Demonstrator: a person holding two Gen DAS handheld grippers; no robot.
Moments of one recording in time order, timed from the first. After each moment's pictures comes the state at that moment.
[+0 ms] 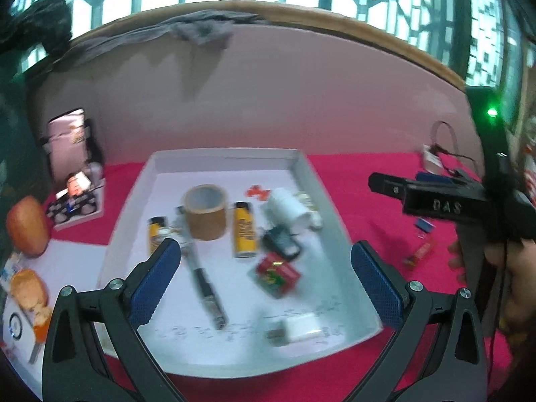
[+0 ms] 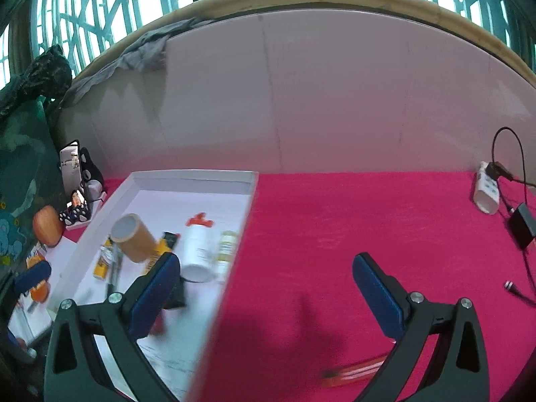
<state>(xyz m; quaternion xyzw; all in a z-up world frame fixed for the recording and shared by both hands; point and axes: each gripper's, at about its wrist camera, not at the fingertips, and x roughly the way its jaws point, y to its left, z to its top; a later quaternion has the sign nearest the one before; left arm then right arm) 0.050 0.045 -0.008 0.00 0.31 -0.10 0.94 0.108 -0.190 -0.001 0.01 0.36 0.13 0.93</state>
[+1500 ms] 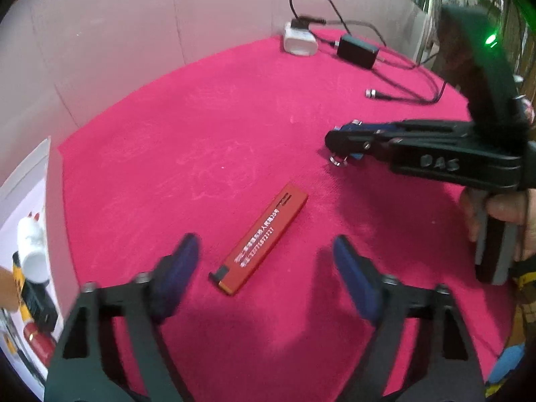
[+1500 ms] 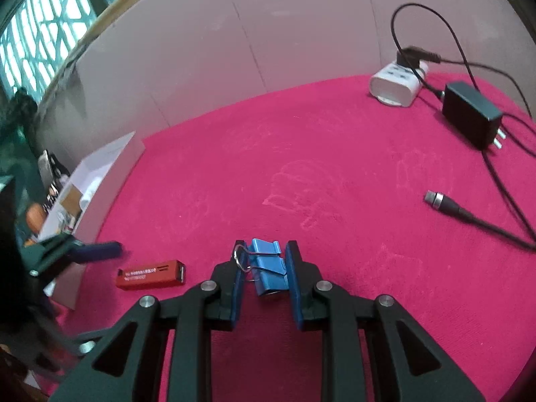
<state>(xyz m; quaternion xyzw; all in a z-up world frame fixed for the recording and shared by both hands) 0.110 -0.190 -0.085 0.16 0.45 -0.30 0.83 0.081 -0.362 -0.064 0.10 0.42 0.12 0.89</state>
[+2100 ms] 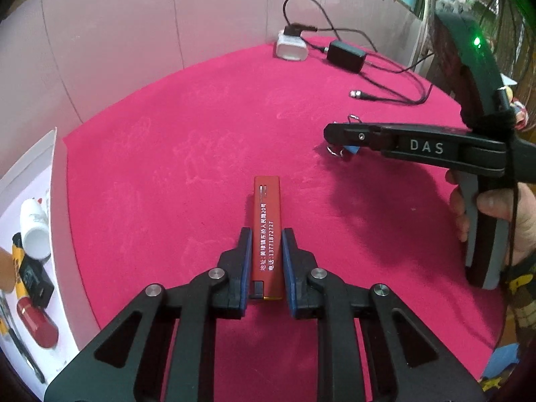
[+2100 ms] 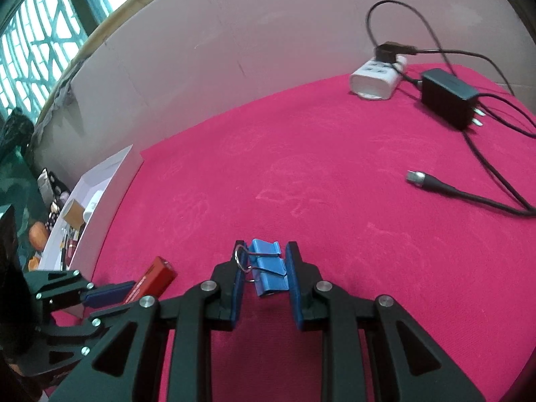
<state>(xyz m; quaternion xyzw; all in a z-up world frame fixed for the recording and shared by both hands) 0.078 -0.175 -0.075 0.13 0.42 -0.31 0.84 0.059 -0.368 -0.057 0.14 0.40 0.09 0.90</state>
